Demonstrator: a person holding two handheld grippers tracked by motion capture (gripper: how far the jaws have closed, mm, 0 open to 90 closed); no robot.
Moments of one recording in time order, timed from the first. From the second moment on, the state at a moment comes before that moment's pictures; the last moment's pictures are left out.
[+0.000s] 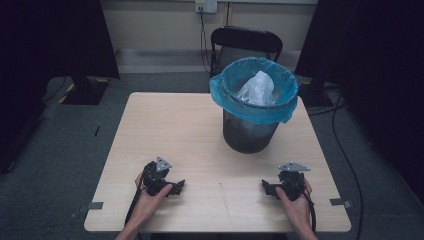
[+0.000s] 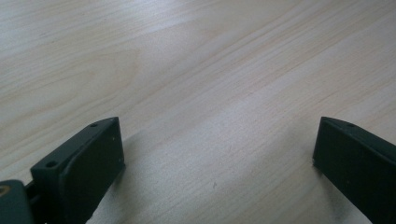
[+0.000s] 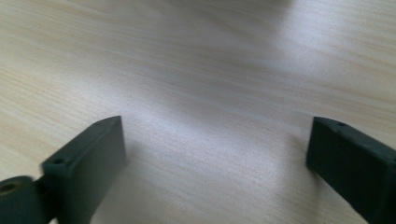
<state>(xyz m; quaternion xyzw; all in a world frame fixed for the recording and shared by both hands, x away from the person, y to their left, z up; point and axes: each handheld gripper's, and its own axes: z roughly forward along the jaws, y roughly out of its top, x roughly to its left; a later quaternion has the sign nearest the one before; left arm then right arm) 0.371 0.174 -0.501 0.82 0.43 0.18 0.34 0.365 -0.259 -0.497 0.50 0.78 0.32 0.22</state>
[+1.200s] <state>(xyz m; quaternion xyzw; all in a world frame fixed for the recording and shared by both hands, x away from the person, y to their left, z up) 0.409 0.141 -0.450 0.78 0.40 0.17 0.45 0.380 -0.268 -0.448 0.44 0.76 0.45 0.16</state>
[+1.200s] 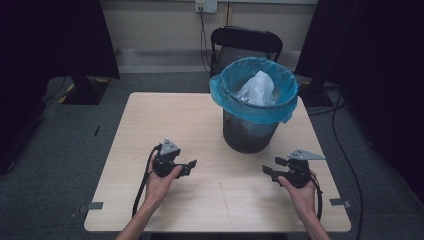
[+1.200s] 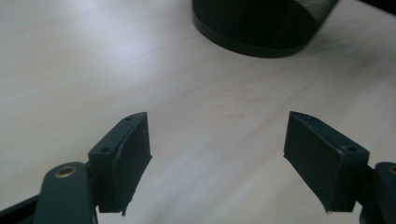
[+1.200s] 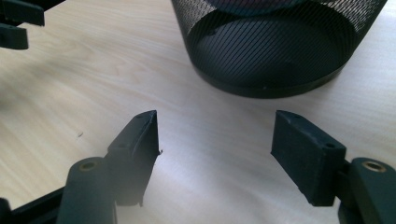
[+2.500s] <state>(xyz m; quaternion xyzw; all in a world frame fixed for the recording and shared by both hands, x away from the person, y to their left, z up) 0.585 0.048 -0.433 0.75 0.43 0.23 0.45 0.534 -0.313 -0.427 0.57 0.67 0.39 0.28</state>
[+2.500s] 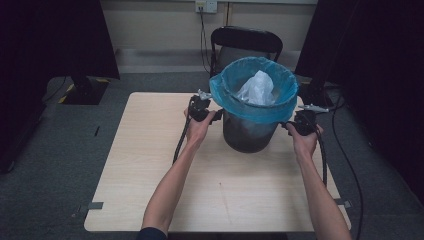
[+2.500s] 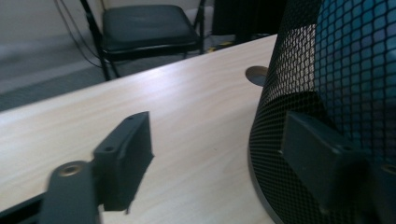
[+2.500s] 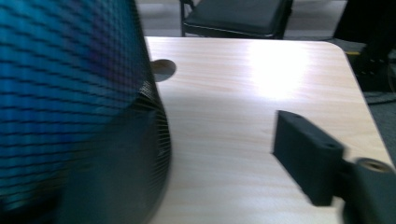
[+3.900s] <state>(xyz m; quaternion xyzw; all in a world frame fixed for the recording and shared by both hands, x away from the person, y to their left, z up) 0.438 0.140 -0.429 0.77 0.41 0.20 0.45 0.425 -0.247 -0.431 0.47 0.73 0.46 0.20</state>
